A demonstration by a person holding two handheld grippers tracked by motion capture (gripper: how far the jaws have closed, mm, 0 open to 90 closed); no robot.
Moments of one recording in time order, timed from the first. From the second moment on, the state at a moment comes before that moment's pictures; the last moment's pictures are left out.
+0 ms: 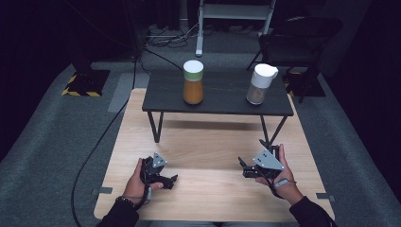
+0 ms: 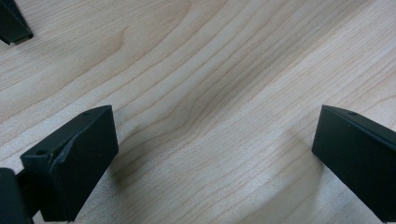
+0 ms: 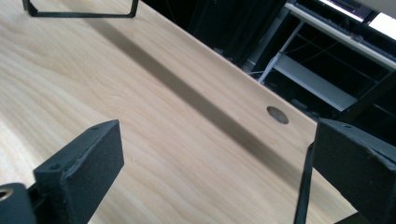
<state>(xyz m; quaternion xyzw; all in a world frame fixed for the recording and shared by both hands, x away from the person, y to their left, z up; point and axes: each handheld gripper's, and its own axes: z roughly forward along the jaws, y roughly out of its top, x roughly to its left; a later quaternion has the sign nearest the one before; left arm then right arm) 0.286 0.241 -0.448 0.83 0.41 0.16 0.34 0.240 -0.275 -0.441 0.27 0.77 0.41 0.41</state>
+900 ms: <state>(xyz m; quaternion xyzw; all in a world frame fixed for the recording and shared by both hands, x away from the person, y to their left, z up) 0.286 0.242 -0.448 0.83 0.41 0.16 0.34 0.237 -0.299 -0.456 0.27 0.82 0.37 0.34</state>
